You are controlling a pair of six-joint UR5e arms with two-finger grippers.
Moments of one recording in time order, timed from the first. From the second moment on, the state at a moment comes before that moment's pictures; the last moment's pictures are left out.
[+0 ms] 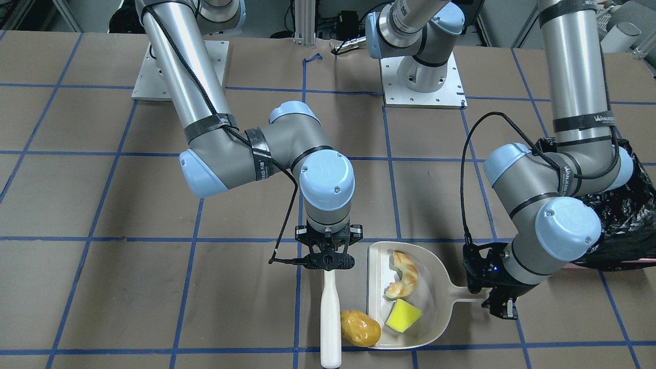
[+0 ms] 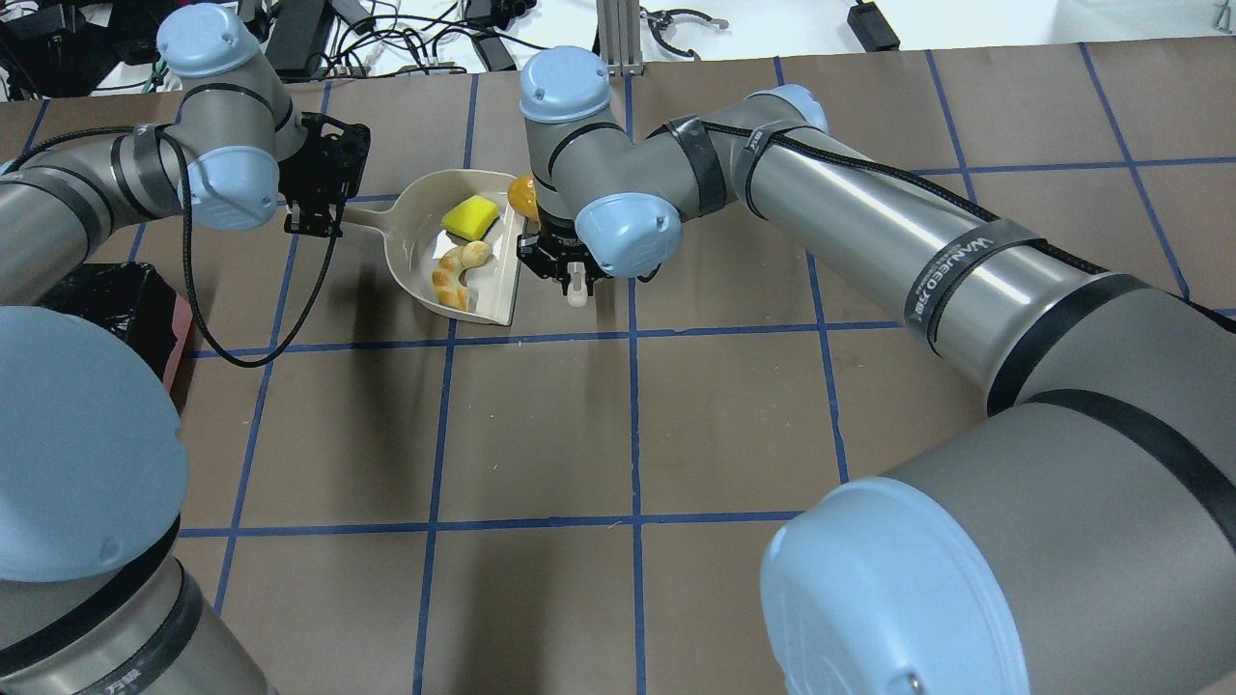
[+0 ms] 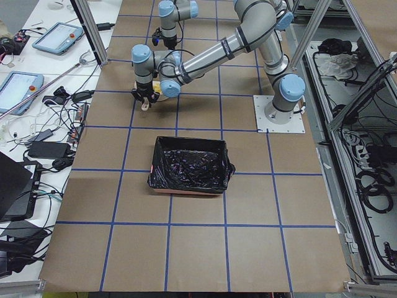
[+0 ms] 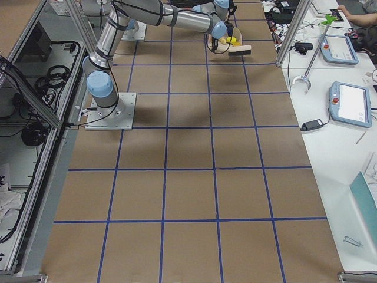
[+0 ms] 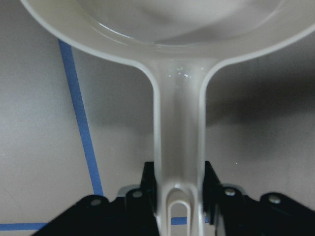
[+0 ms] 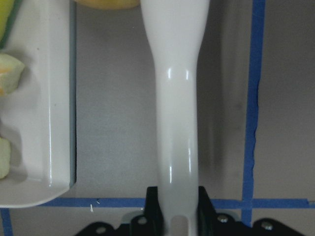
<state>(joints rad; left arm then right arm) -1.39 -2.14 -1.53 -0.95 1.62 1.86 1.99 -0.90 1.34 -2.01 -1.49 0.44</state>
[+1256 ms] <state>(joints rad) -1.39 -2.14 -1.53 -0.95 1.62 1.86 2.12 -0.86 1.31 -2.10 -1.43 0.74</state>
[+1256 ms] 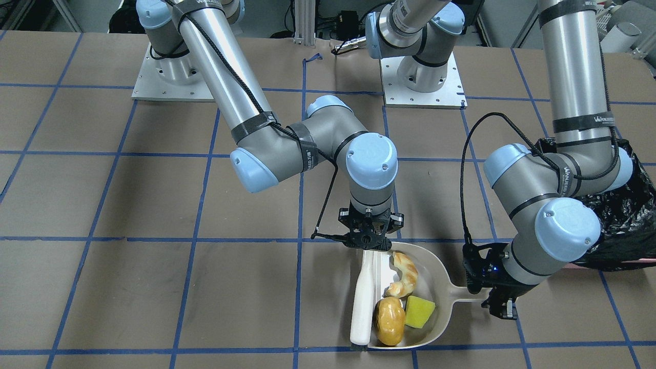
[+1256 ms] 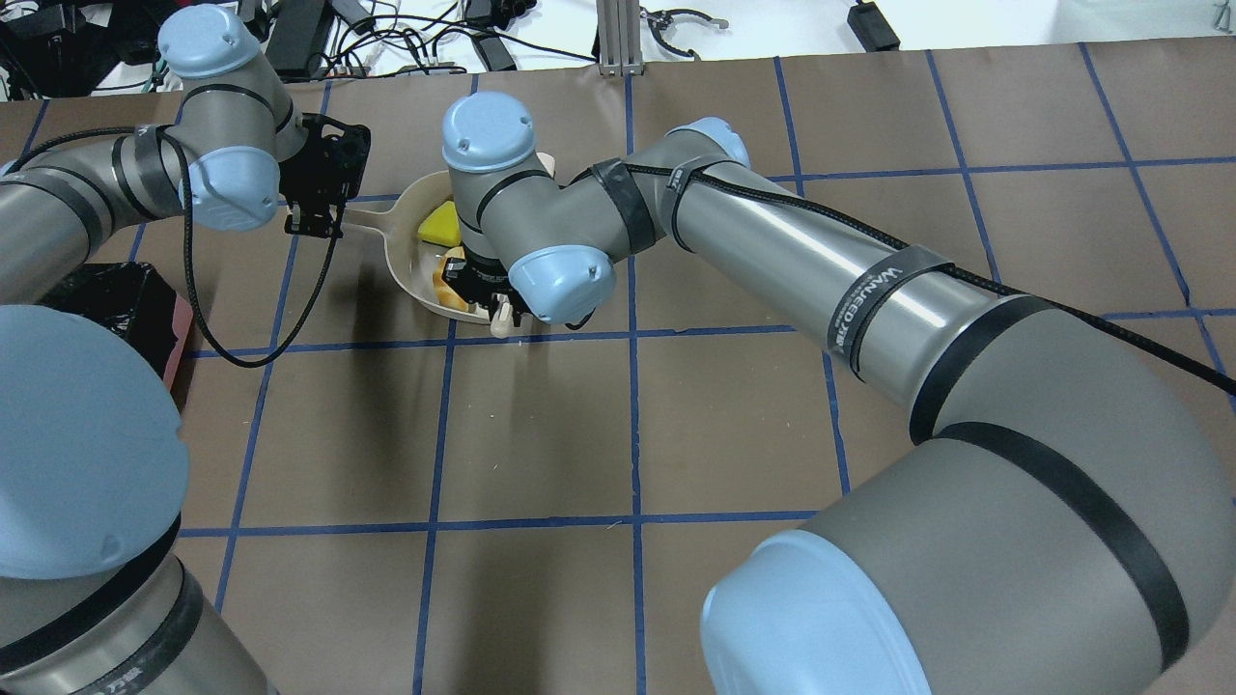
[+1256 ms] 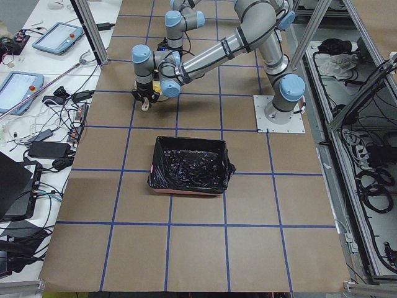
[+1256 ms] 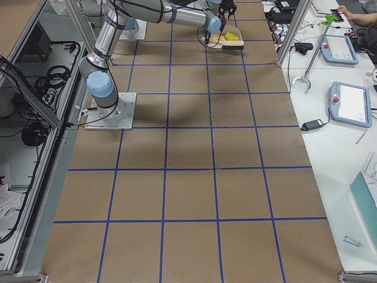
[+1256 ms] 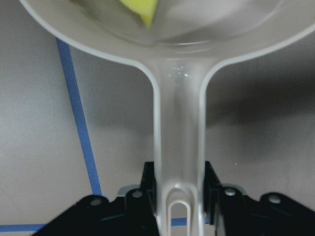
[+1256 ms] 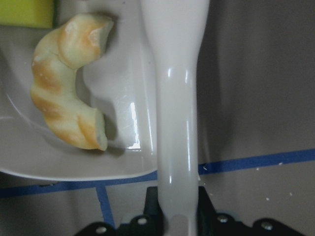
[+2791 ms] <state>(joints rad) -1.38 -2.14 -1.53 -0.95 1.62 1.86 1.96 -1.08 1.33 -1.79 -1.48 0.54</state>
